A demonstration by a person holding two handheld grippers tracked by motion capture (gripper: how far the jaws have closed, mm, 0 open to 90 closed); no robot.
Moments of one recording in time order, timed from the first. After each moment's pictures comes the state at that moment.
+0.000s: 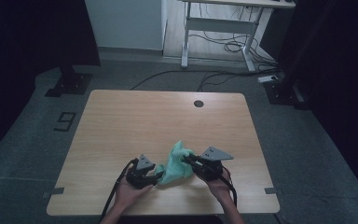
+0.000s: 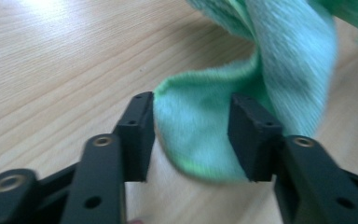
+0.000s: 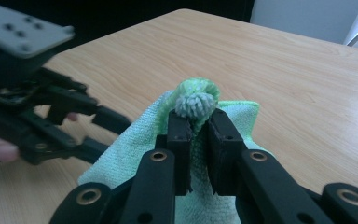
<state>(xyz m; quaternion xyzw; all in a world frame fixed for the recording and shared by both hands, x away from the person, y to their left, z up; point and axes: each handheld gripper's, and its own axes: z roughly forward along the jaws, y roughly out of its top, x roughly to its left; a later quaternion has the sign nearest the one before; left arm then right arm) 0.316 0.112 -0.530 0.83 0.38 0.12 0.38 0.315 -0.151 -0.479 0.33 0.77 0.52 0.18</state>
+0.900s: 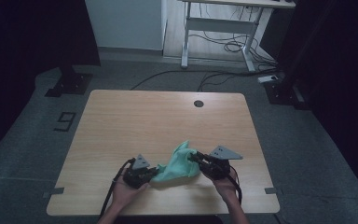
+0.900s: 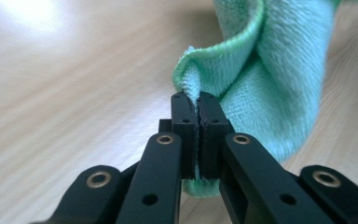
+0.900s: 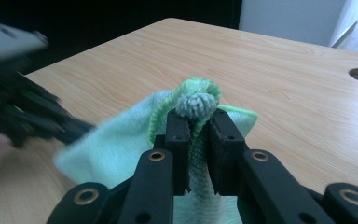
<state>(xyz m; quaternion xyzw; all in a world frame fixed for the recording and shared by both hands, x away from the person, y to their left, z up) 0.306 0.142 -0.517 0.82 0.37 0.11 0.42 0.317 -0.177 -0.477 0.35 0.75 0.53 0.18</state>
